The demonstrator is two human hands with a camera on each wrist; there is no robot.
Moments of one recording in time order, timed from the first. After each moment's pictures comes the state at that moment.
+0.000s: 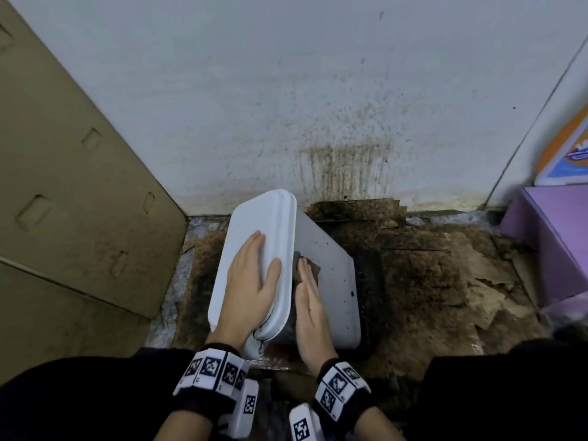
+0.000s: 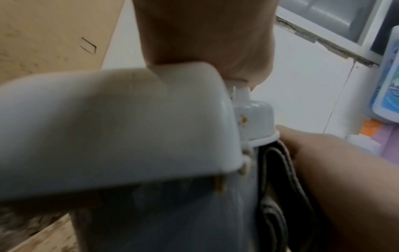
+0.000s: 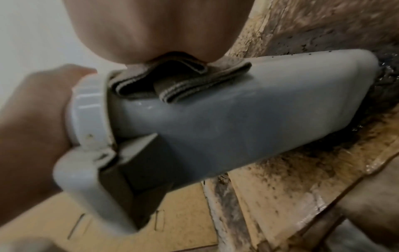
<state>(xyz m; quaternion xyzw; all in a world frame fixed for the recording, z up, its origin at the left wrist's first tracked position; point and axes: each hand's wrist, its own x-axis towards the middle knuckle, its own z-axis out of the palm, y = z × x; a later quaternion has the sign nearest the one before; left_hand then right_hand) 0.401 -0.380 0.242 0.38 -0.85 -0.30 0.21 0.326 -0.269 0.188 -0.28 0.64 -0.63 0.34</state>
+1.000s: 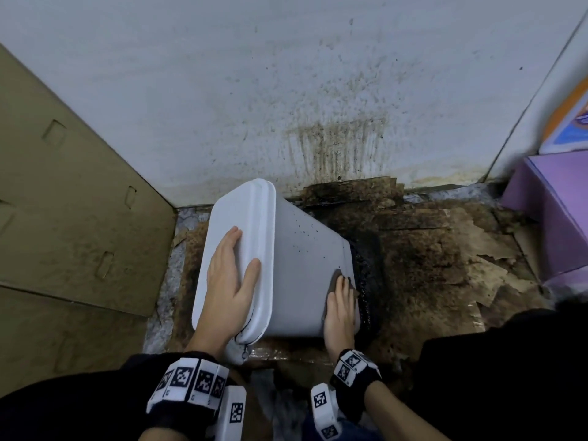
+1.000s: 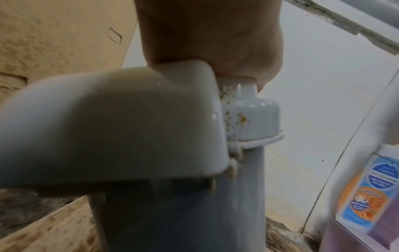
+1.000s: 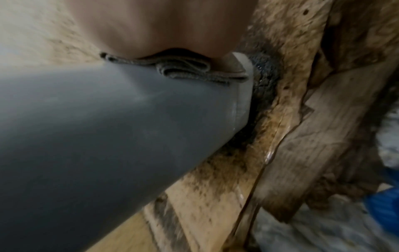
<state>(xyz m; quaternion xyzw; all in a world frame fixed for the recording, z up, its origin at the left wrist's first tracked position) 0.414 -0.393 0.238 0.38 -0.84 -0.34 0.20 0.290 -0.260 0.062 -0.19 0.82 -0.47 0.28</state>
